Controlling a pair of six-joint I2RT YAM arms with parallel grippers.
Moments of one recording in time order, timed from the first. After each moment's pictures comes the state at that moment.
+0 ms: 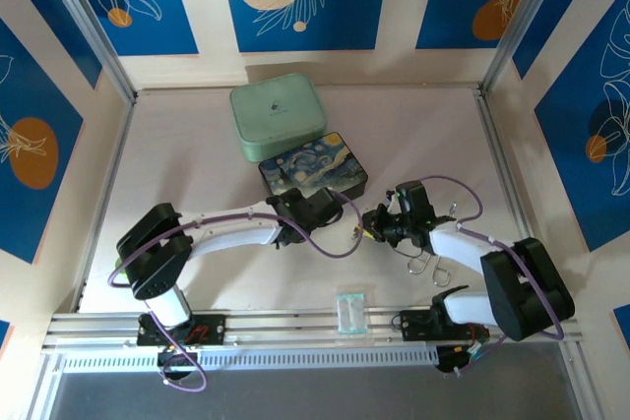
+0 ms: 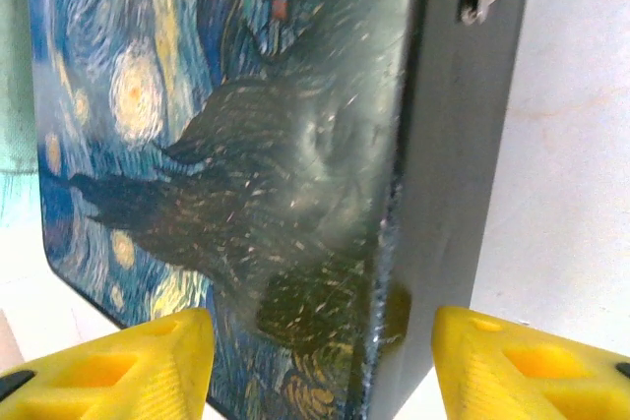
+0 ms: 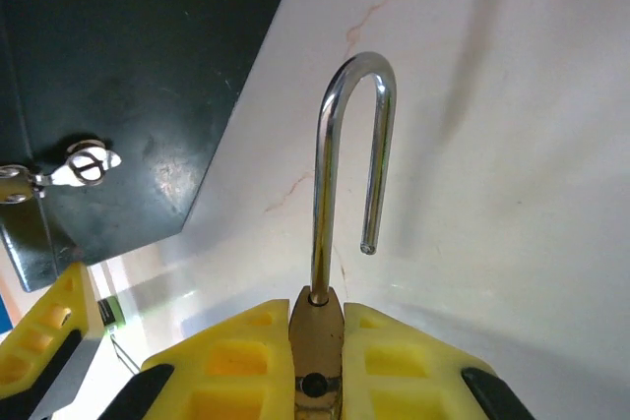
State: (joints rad) left arm -1.04 1.70 1.12 -0.61 -0.67 0.15; right arm 0.33 1.28 0.44 -0.06 -0.54 0.93
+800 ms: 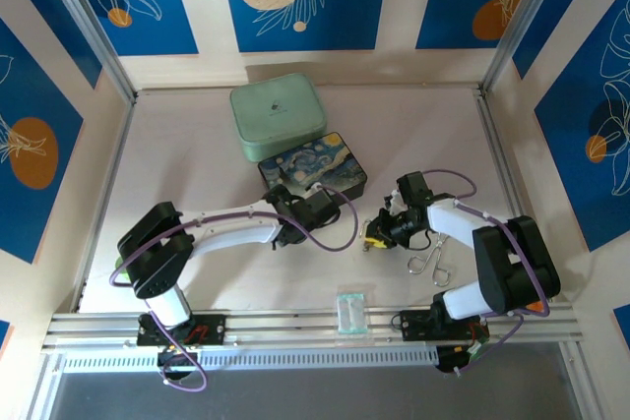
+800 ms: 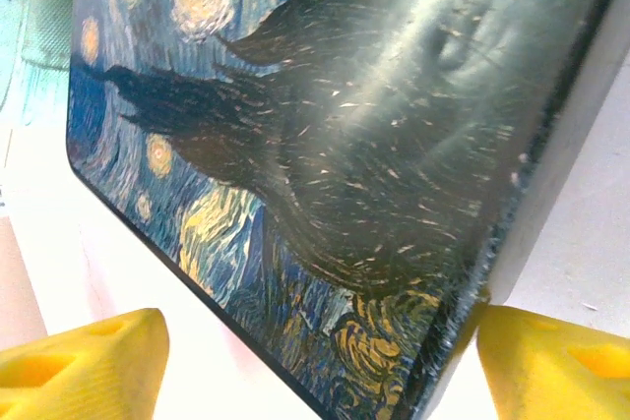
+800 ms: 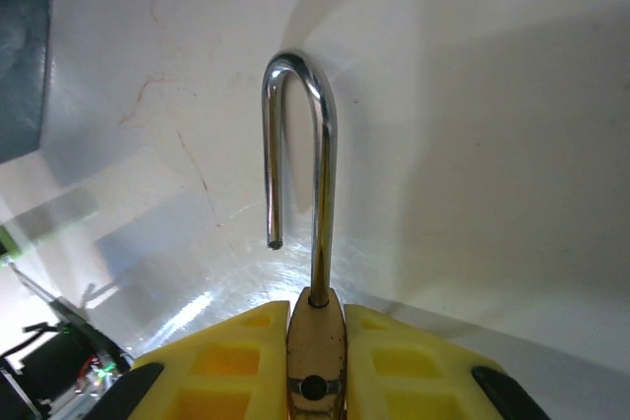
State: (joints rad) left arm -1.02 1.70 1.12 -0.70 -0.76 -0.04; right arm 0.27 1.43 0.61 -0.50 -0.58 0.62
